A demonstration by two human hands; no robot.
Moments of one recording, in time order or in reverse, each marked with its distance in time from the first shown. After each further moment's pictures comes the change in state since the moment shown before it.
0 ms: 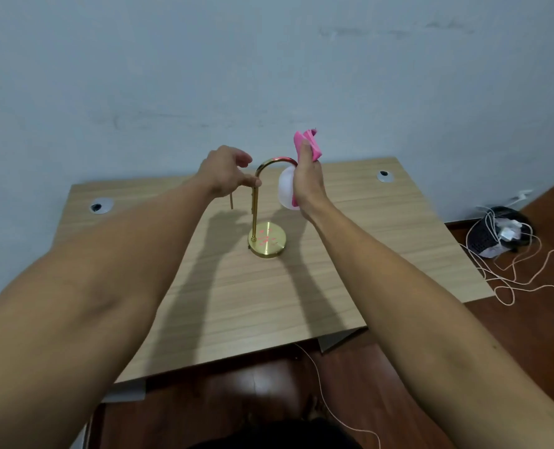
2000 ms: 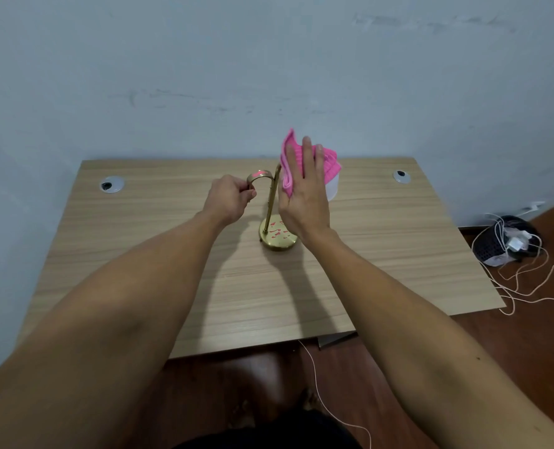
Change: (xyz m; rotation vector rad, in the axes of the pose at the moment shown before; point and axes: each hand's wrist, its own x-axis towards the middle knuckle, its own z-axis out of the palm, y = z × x) left_hand -0.014 -0.085 0.047 -0.112 0.123 -0.045; right_hand -0.016 0.062 0.026 -0.742 -0.017 -0.676
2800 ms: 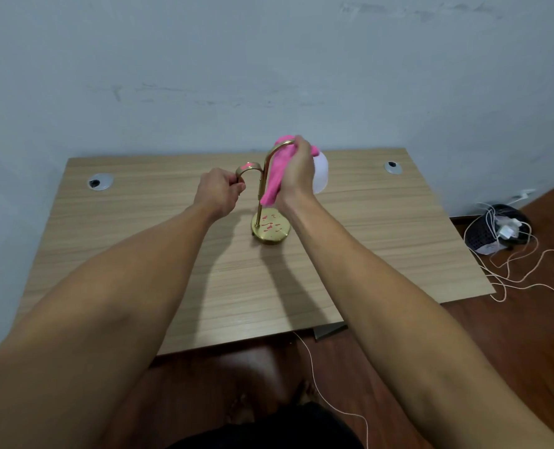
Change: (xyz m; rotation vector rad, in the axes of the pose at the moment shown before) left_hand -0.001 0.004 0.001 0.024 0.028 -0.022; right_hand 0.033 -0.067 -0.036 1.088 0.248 0.974
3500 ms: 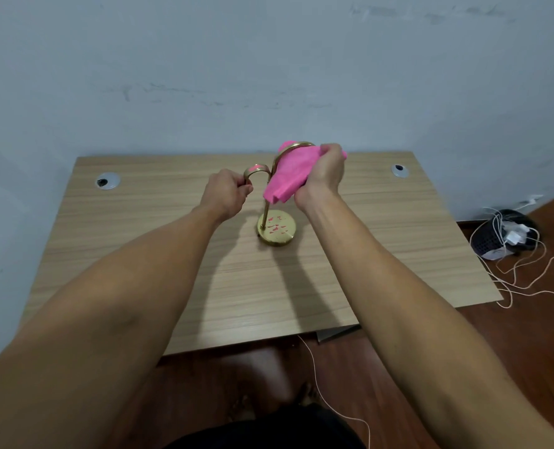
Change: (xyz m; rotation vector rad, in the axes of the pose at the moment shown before) left_hand -0.001 0.002 -0.002 0.003 -0.033 0.008; right_hand 0.017 -0.010 -0.011 0.148 0.077 0.147
